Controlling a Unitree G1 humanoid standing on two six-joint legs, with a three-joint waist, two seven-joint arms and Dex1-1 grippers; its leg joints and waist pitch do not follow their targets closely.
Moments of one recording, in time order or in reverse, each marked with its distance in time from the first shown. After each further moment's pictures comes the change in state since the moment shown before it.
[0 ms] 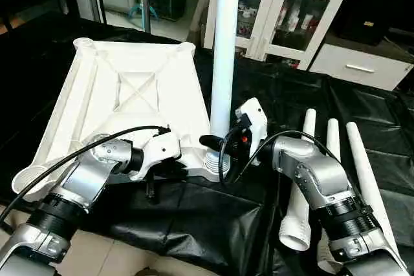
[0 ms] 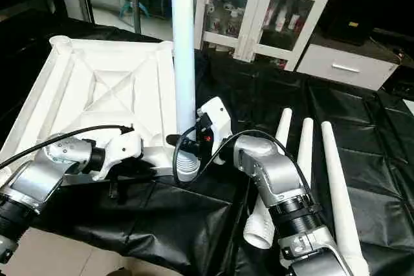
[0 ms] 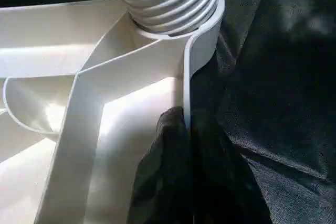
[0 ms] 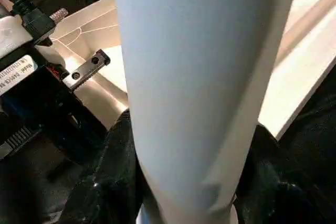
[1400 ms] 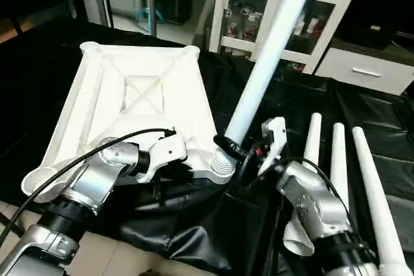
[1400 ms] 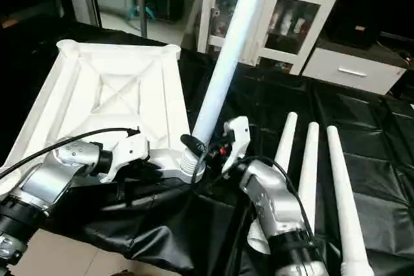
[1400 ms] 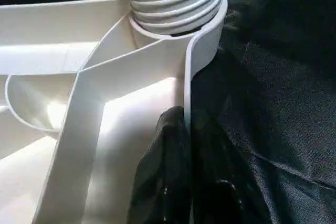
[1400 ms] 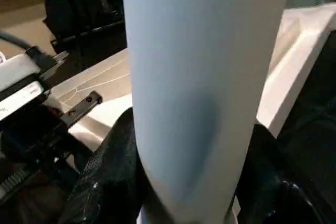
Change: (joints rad) left arm -0.001 -0.045 0.010 0.033 0.020 -0.004 0.028; right arm 0.208 0.092 -0.121 0.084 0.046 -0.380 0.021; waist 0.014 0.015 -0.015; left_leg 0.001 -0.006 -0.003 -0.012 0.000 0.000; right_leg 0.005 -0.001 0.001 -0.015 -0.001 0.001
